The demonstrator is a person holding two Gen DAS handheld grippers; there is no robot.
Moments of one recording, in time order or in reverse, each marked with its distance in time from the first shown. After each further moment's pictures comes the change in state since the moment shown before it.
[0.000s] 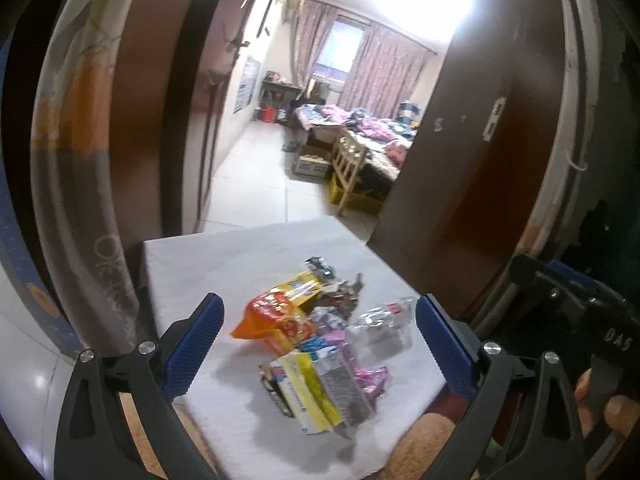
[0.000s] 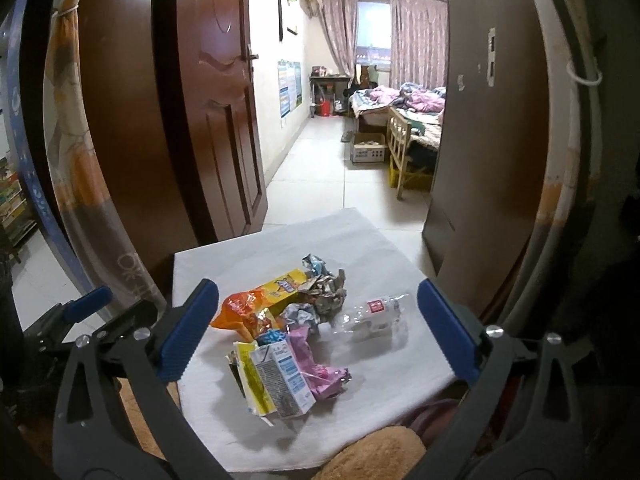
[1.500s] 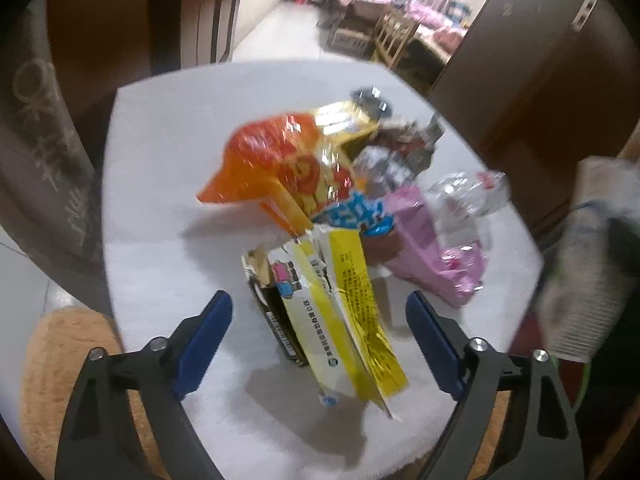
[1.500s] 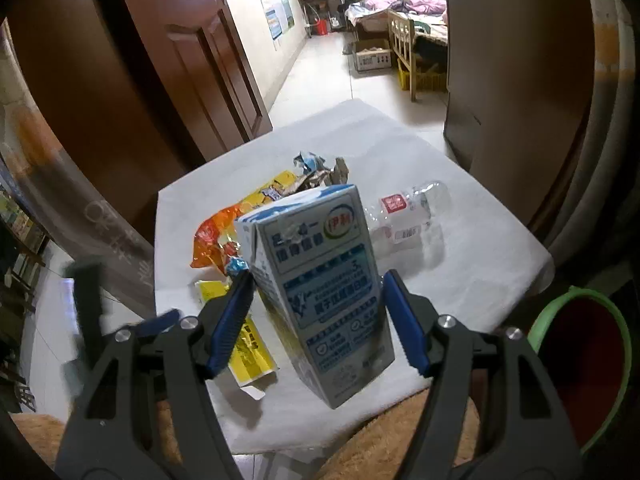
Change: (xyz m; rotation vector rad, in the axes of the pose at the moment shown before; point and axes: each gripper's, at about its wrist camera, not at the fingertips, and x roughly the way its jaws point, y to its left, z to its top) left arm 0.168 0.012 -0.102 -0.069 0.463 0.113; right arm 0.093 -0.041 -0.070 0.150 0.294 0.096
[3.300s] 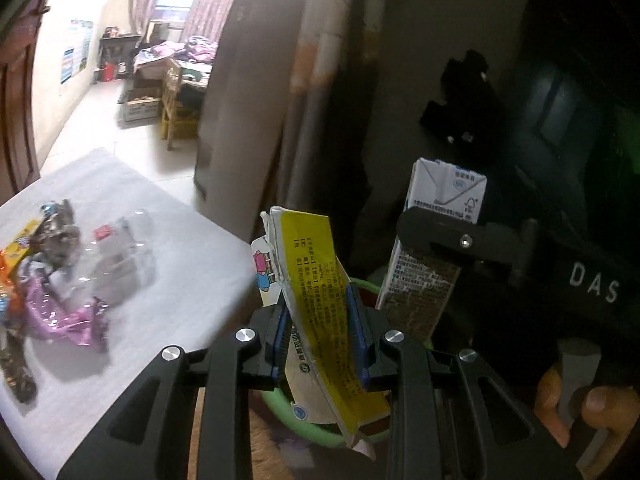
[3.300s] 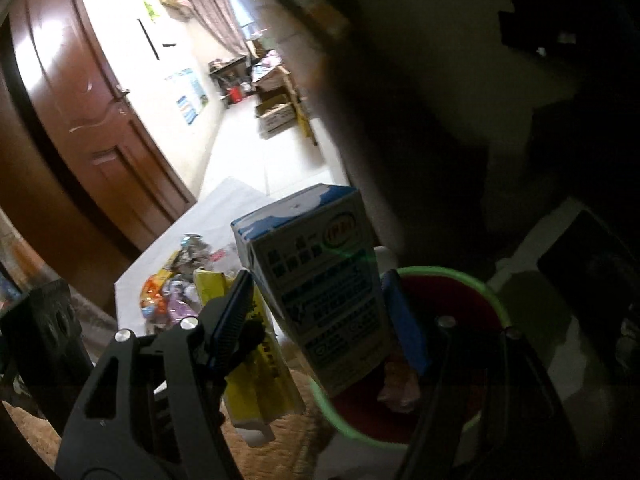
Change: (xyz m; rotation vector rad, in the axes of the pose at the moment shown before) left arm -0.079 -0.295 -0.080 0.463 -0.177 -0.503; right arm -0.147 -0.212 -0.049 0.318 -0.202 -0.140
